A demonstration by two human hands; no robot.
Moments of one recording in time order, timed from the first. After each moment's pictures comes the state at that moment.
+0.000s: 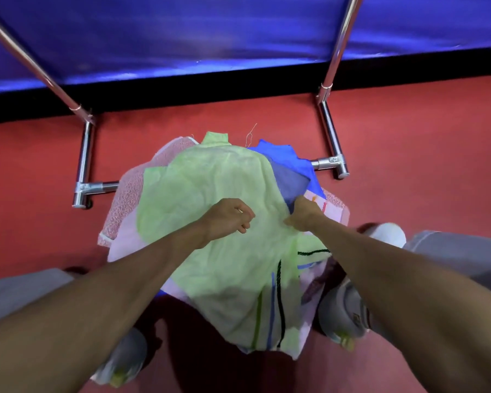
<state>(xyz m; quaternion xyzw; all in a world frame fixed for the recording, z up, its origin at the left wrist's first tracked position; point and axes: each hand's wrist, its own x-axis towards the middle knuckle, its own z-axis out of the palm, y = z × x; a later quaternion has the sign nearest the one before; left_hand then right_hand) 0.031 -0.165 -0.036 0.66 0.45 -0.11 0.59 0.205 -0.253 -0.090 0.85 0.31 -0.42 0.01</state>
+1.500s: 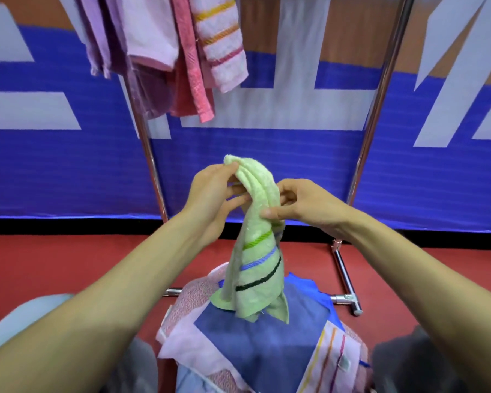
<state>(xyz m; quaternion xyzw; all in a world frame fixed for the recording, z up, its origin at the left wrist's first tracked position) -0.022 -0.122 0.287 0.47 0.33 0.45 0.69 0.138 -0.187 0.276 0.64 0.57 -0.36 -0.37</state>
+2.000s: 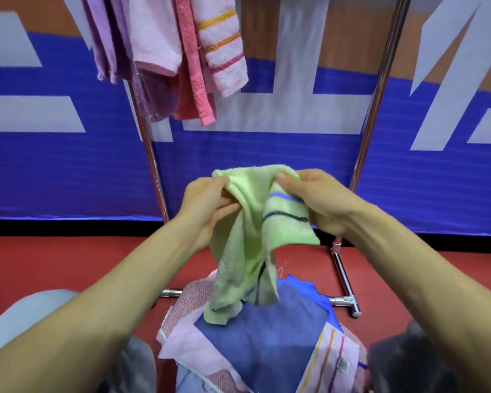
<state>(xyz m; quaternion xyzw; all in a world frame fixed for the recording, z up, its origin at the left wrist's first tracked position) -0.033 -0.122 0.280 0.46 0.41 0.42 0.67 0.126 -0.206 0.303 0.57 0.45 -0.48 -0.49</state>
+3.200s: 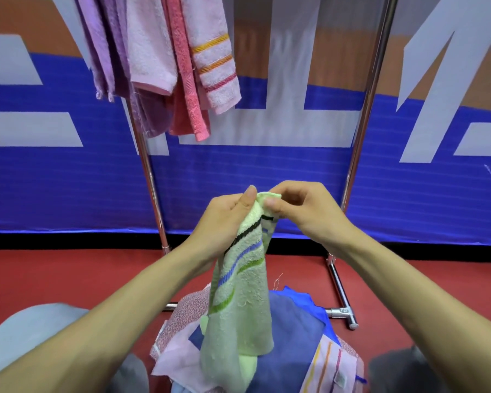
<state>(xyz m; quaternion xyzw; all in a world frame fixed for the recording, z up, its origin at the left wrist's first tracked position) -0.028 -0.155 0.284 0.72 0.28 0.36 0.52 0.123 -0.220 0.302 0.57 0.59 -0.27 -0.51</state>
